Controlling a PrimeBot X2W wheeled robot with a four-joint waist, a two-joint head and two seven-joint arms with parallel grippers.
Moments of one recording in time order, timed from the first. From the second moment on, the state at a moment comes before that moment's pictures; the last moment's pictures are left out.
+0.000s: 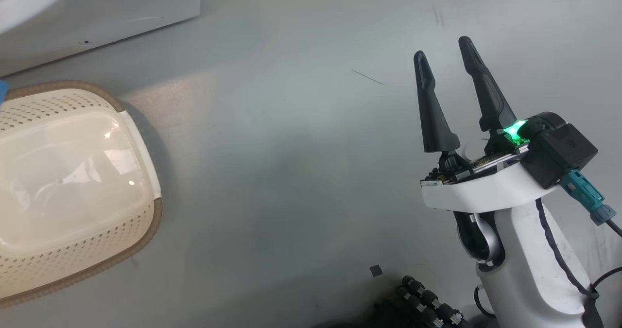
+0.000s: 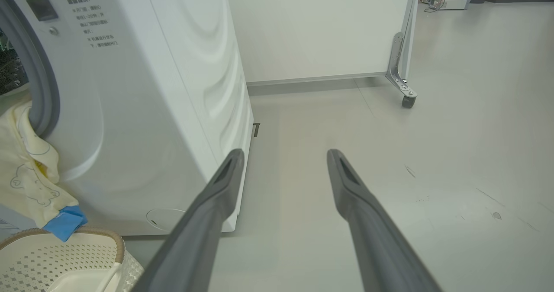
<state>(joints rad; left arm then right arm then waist) -1.10 0.45 0.22 0.57 -0.35 -0.07 -0.10 -0.34 -0.04 0.31 -0.06 0.35 0.05 -0.26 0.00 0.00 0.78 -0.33</state>
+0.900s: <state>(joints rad) -0.50 0.13 0.16 0.40 -0.33 -0.08 -0.26 -0.23 -0.07 0.21 0.01 0.26 0.06 -0.26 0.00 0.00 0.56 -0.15</state>
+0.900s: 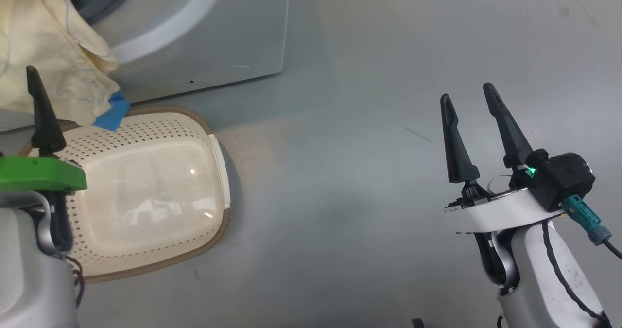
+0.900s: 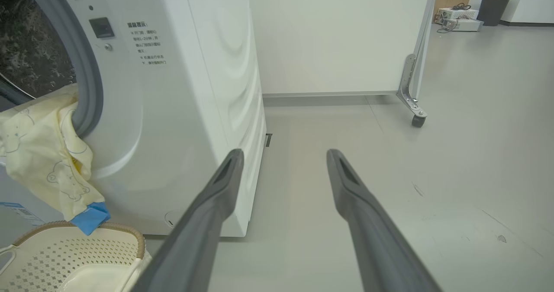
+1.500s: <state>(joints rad) -0.19 0.04 0.12 0.26 -0.27 -0.06 -0.26 -0.11 -0.08 0.20 0.08 0.24 0.07 -0.26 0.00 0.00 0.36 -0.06</state>
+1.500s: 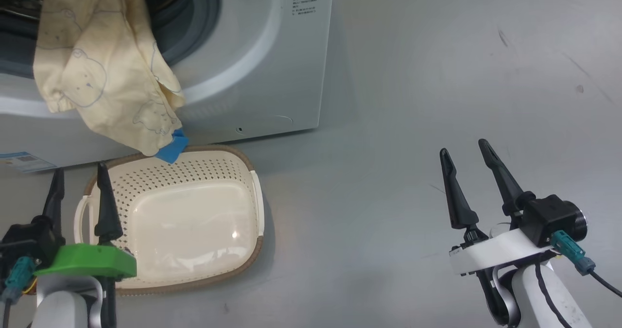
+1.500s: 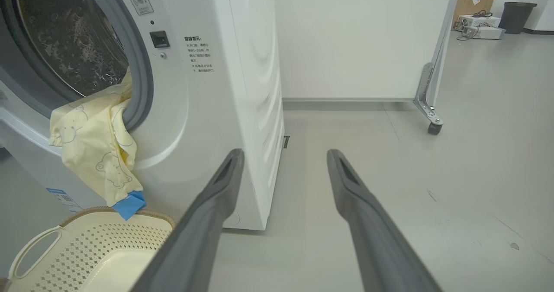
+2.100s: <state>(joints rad) -0.02 0.04 0.09 0.18 -0.28 -0.05 -0.26 -0.03 -0.07 0.22 0.09 0.24 0.08 -0.26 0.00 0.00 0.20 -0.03</state>
